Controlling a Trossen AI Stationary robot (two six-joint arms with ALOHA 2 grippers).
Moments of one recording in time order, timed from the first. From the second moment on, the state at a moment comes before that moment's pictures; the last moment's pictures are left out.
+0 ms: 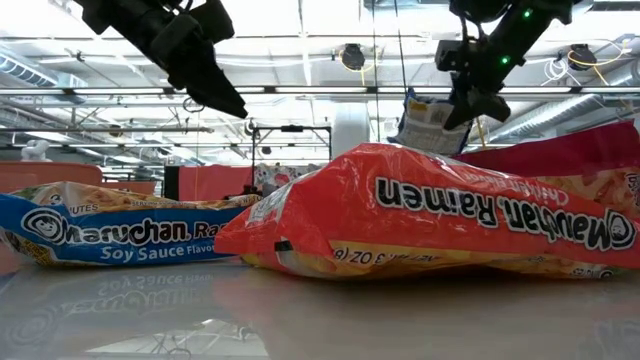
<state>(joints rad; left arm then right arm) 0.10 1.14 0.76 -0.25 -0.07 0.05 -0.32 1.03 0.78 -0.52 0.61 -0.62</state>
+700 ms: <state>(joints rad) 0.19 1.14 0.76 -0.13 -0.08 0.18 -0.57 1.02 0.77 -0.53 0.63 -0.78</state>
